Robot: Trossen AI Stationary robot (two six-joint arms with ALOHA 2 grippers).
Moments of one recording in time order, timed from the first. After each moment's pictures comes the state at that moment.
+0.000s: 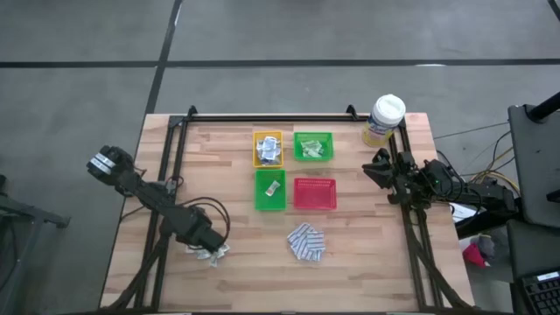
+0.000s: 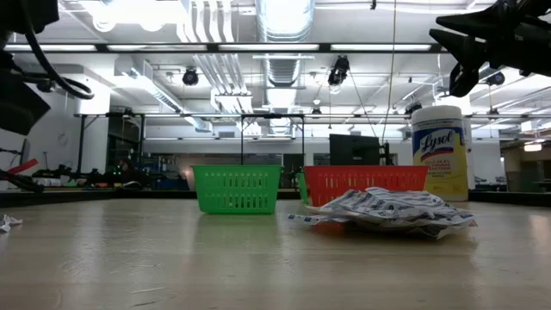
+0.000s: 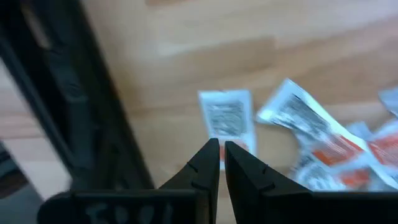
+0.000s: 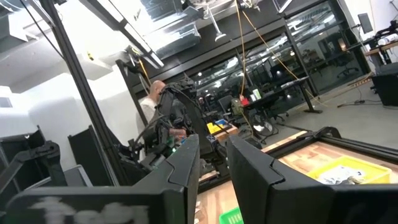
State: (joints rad) left arm -0.60 1.45 0.81 -1.07 0.24 -1.94; right arm -0.14 0.07 0.02 0.40 -0.05 0.50
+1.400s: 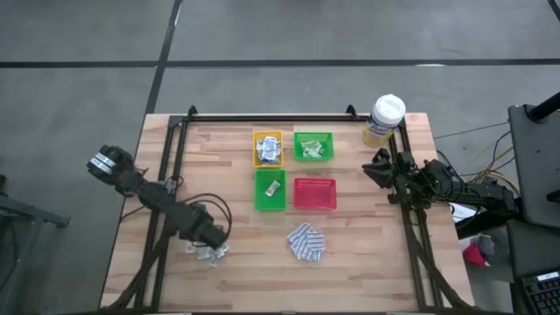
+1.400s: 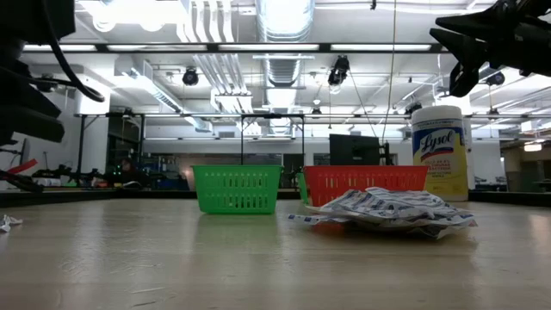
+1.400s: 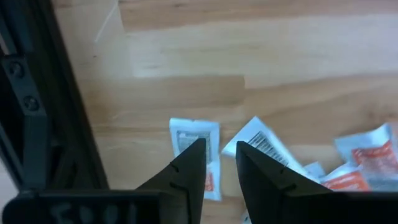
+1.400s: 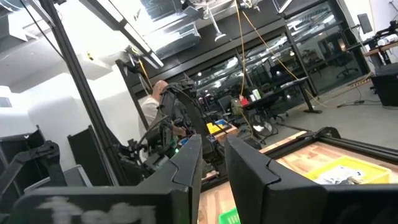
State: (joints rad) left arm -0.55 1.45 0.78 -0.99 0.16 -2.04; right arm -0.14 0.07 0.02 0.40 -0.05 0.49
